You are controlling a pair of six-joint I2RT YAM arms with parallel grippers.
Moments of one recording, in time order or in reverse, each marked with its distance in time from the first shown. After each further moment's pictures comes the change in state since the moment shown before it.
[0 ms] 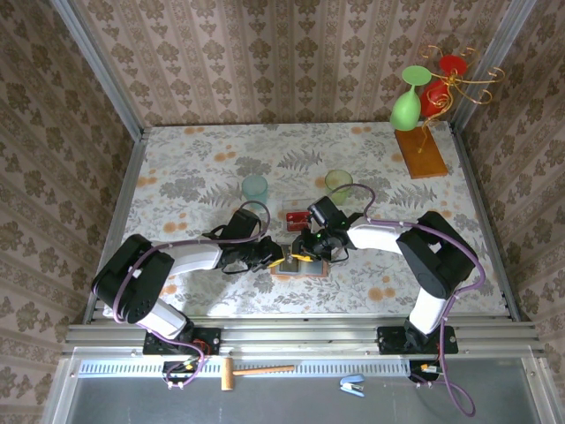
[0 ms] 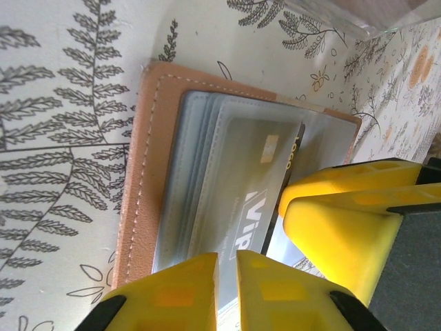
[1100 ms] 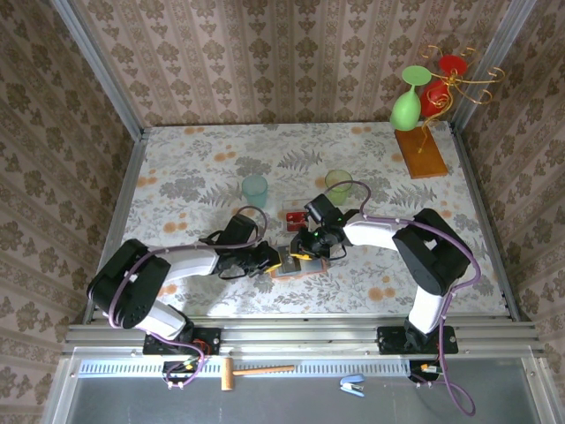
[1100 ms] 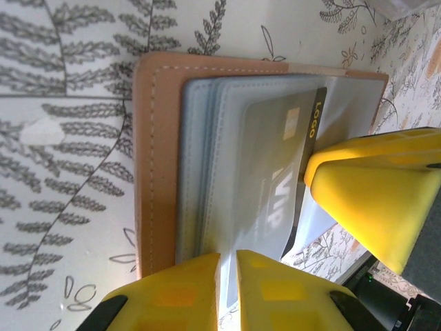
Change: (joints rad) left arm -0.002 -0.047 -0.069 0.013 -0.008 -0.002; right arm 0.006 0.037 0.049 -0.042 0.003 -0.049
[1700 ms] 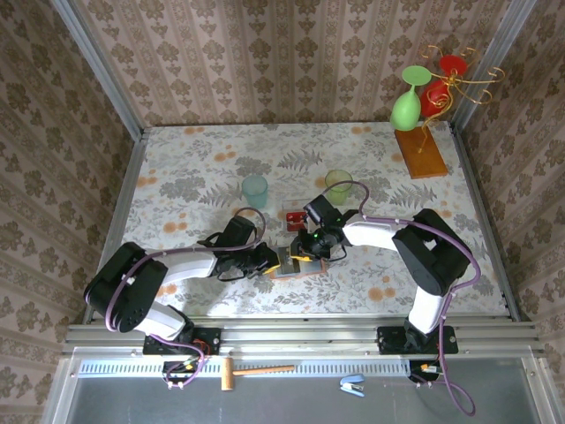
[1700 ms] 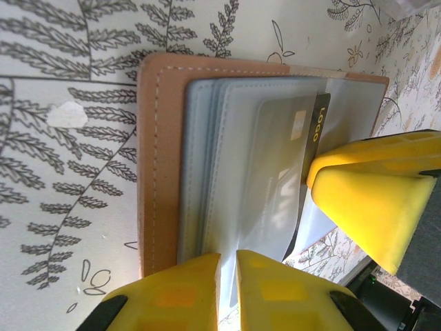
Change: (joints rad) left arm -0.003 -0.018 -0.015 0.000 -0.015 -0.007; right arm -0.001 -0.004 0.004 -0.034 0.007 -0.045
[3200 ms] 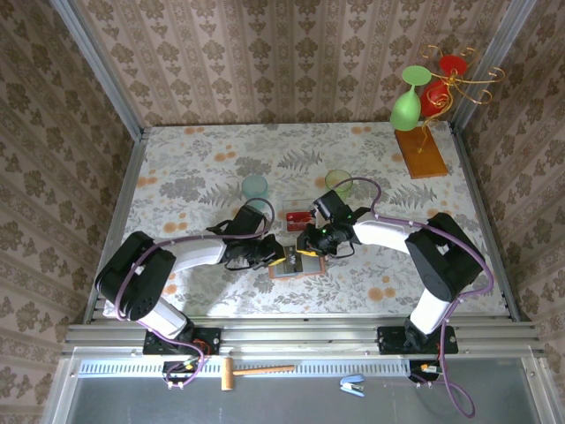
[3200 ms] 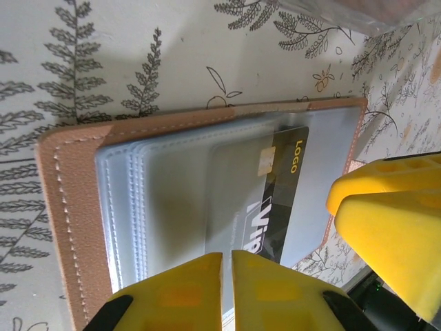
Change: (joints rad) left arm -0.013 0.090 0.164 -0.130 -0.013 0.058; right arm -0.059 -0.074 -0.037 0.010 -0.035 -0.006
